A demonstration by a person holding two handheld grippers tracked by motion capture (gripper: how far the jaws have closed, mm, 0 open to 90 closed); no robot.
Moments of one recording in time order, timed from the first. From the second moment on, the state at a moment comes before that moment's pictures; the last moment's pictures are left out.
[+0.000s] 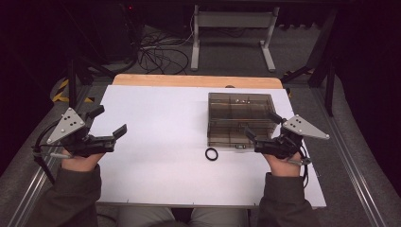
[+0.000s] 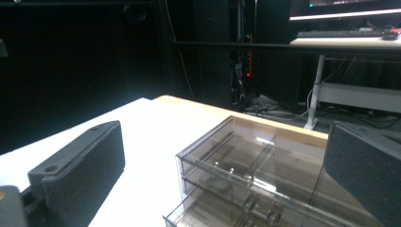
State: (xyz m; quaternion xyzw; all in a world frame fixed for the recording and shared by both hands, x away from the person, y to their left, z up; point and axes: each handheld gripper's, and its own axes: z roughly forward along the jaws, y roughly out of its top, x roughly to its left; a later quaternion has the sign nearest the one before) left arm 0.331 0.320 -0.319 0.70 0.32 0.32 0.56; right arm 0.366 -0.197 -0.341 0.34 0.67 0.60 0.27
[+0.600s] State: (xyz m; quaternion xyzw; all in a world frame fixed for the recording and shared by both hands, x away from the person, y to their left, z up) left arm 0.329 0.318 -0.318 0.70 0.31 0.30 0.56; right arm 0.376 -0.162 -0.375 0.35 0.72 0.54 0.25
